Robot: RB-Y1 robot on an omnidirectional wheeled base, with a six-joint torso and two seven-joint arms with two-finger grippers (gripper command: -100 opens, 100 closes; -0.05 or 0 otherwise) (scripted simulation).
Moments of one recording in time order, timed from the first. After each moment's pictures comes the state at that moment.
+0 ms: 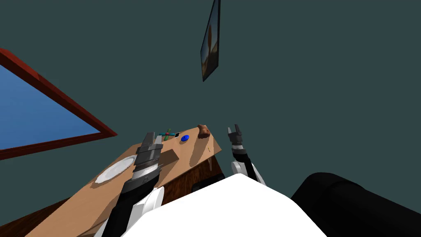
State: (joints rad) left arm 0.55 0.01 -0.04 -2.40 -0.11 -0.36 -0.14; right arm 0.54 0.05 0.07 -2.22 -0.03 -0.52 -0.14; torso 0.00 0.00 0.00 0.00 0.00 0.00
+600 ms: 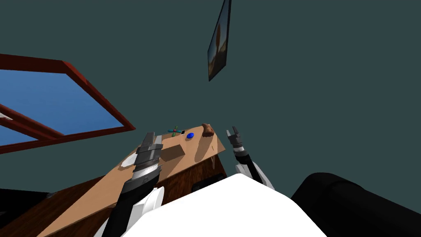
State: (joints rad) left arm 0.55 0.01 -0.04 -2.40 -0.11 -0.36 -0.14; right arm 0.56 -0.12 0.06 -2.17 -0.01 -0.53 -0.19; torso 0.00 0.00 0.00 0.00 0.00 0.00
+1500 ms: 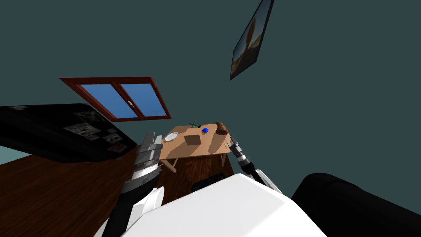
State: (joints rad) left arm 0.55 0.01 -0.04 -2.40 -0.11 -0.36 -0.14; right arm 0.64 -0.28 0.06 -1.94 0.10 -0.58 -0.37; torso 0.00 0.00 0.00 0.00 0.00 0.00
